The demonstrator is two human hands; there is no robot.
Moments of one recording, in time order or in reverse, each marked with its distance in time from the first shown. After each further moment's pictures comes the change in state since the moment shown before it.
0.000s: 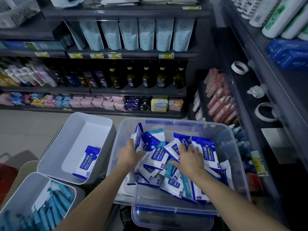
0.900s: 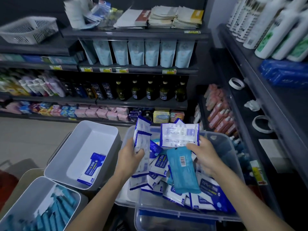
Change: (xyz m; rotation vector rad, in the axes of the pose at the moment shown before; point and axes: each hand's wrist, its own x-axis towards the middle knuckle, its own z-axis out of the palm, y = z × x) left_hand -0.042 0.011 -0.039 -0.170 0.201 0.267; right_hand -0.045 0.006 -0.094 1.431 0.126 -0.107
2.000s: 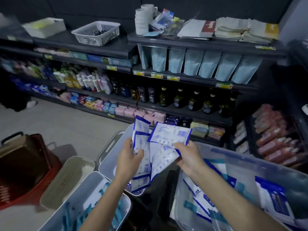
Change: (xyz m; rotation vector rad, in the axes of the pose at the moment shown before) left_hand 0.029 -0.104 -0.170 -0.181 0.263 -0.152; right_hand 0.023 -0.052 0.263 0.328 -0.145 0.246
